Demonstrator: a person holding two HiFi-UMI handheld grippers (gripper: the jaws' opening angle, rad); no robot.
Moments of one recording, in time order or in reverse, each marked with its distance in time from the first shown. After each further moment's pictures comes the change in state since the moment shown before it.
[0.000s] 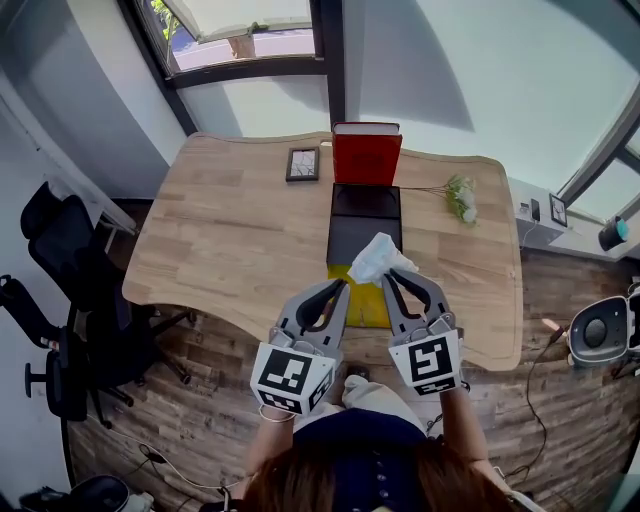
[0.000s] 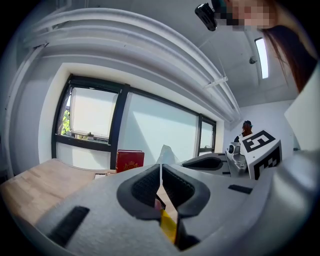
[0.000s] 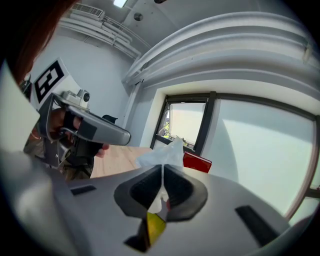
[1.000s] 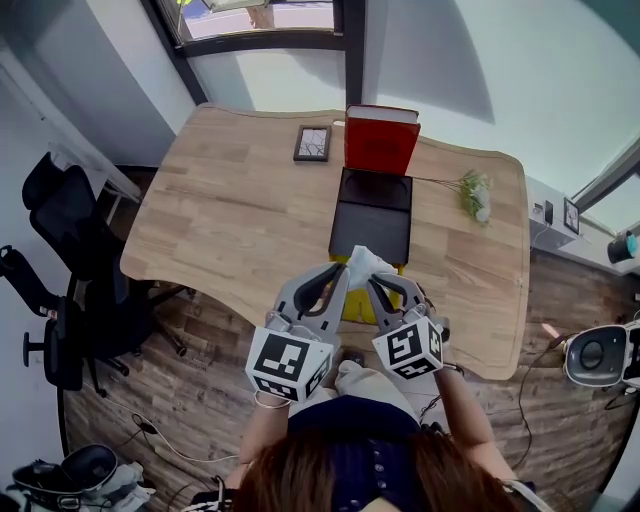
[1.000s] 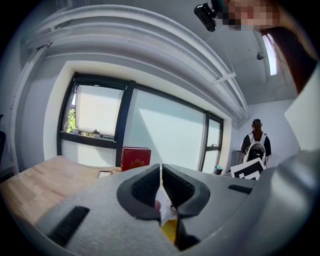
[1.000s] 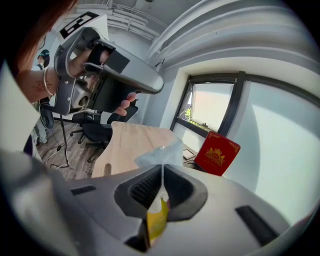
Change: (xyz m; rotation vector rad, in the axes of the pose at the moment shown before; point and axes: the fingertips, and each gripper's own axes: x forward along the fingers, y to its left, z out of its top) left arm 0.027 0.021 -0.007 -0.015 0.031 0.066; right arm 0.051 0.035 -0.085 -0.137 0.183 0.239
